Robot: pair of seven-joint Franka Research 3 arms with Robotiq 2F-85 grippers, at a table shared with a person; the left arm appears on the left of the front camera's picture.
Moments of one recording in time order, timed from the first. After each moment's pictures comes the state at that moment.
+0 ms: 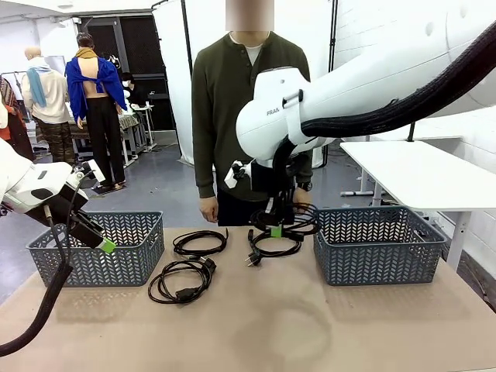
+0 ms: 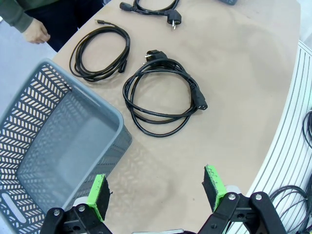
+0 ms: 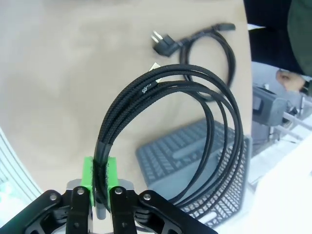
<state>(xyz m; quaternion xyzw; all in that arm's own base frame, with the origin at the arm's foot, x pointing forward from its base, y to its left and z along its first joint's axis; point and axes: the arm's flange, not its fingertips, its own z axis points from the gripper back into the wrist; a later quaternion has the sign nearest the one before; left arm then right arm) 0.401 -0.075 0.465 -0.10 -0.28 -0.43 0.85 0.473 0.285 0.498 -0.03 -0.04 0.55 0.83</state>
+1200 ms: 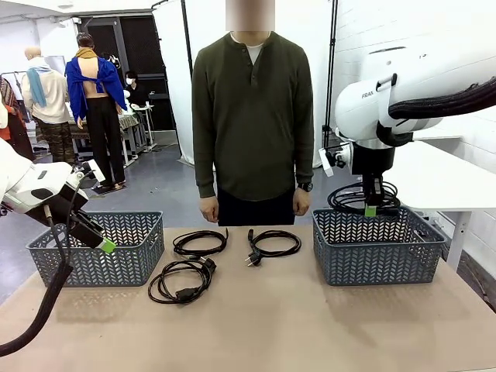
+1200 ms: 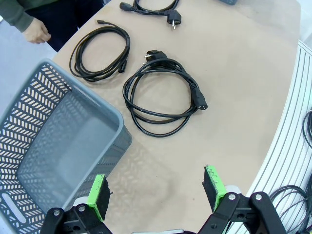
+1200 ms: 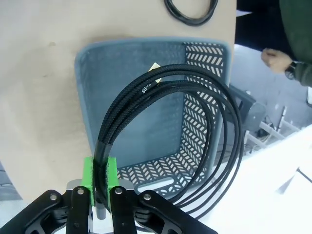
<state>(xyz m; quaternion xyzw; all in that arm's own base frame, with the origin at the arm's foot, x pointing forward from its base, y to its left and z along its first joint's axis) 0.401 -0.075 0.465 -0.10 -0.28 -0.43 0.85 0.510 0.085 0.509 -0.07 -0.03 0.65 0.76</state>
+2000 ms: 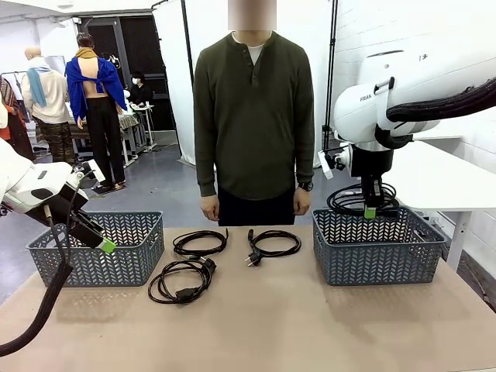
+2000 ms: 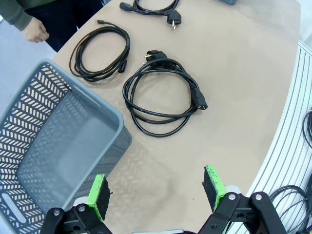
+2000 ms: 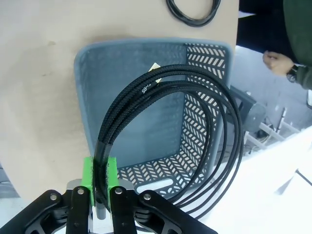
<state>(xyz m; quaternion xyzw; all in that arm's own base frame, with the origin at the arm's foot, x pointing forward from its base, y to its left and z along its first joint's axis) 0.401 -0.075 0.465 -0.10 -0.28 -0.43 0.85 0.512 0.087 0.505 -0.07 -0.03 0.65 0.76</state>
